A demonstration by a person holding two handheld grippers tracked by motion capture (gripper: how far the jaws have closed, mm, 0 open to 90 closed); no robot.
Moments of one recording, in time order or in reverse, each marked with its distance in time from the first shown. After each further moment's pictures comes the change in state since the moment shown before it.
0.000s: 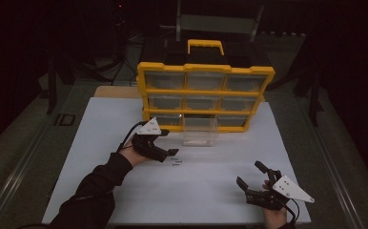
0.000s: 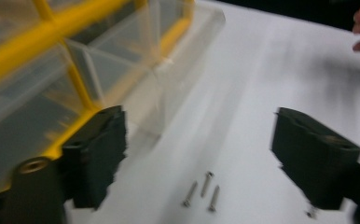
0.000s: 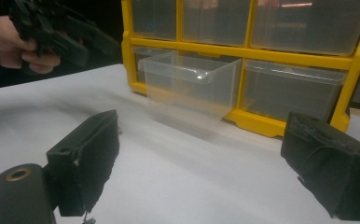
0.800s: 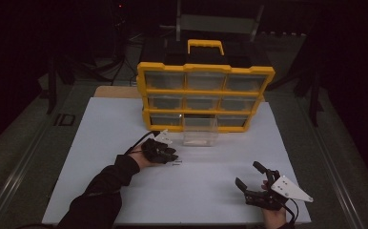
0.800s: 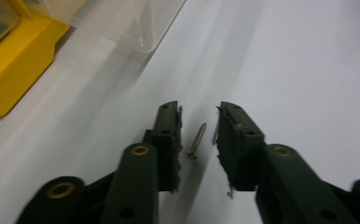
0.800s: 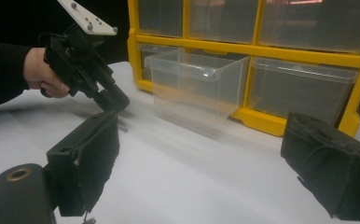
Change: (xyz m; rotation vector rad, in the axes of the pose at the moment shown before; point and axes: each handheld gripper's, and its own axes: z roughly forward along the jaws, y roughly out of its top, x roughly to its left) left arm 0.006 -0.029 0.049 0.261 -0.031 0.021; right arm 0.001 -0.001 0.002 0.010 0.023 -0.003
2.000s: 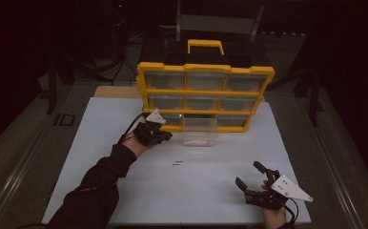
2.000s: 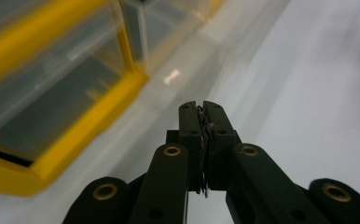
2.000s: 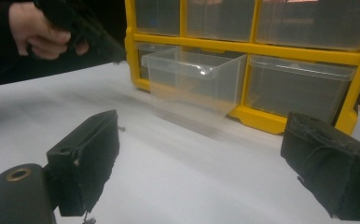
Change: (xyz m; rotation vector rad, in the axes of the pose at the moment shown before) left arm 0.012 0.042 -0.061 -0.073 0.138 -0.151; right arm -0.001 -0.001 0.000 0.004 -0.008 0.007
